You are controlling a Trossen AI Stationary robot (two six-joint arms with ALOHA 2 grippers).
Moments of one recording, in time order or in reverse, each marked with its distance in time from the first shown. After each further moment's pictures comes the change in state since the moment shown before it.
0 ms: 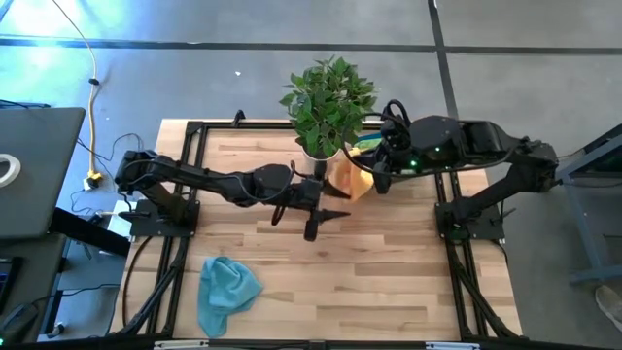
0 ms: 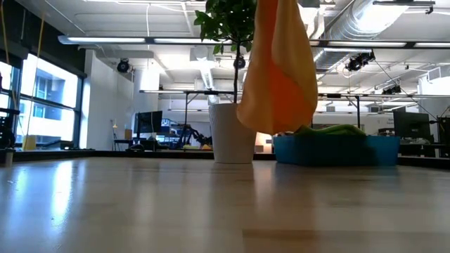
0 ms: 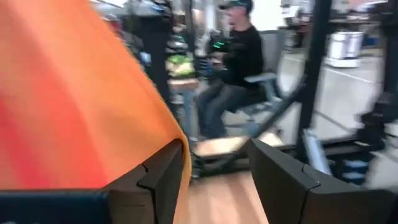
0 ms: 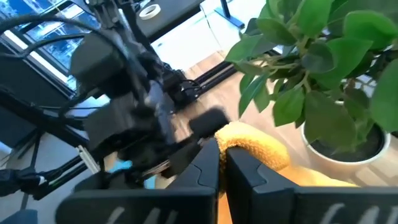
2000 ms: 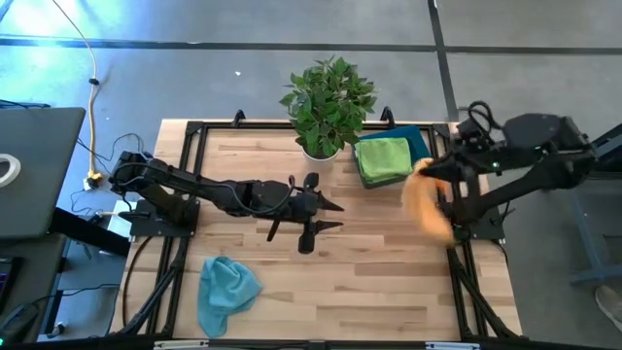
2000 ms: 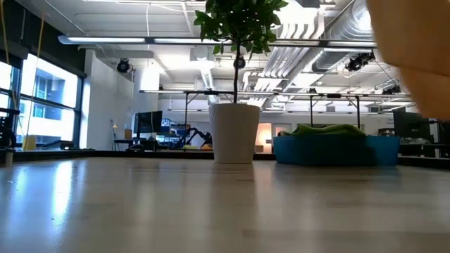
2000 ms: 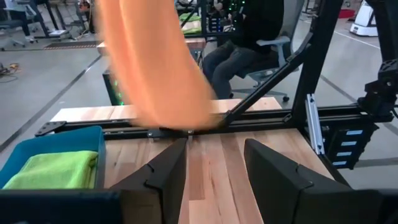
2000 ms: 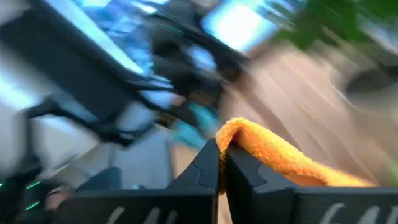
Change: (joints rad) left arm -0.100 -0.039 0.000 -0.208 -0.171 -0.067; right arm 0.141 -0.396 -0.156 -0.195 -0.103 0.159
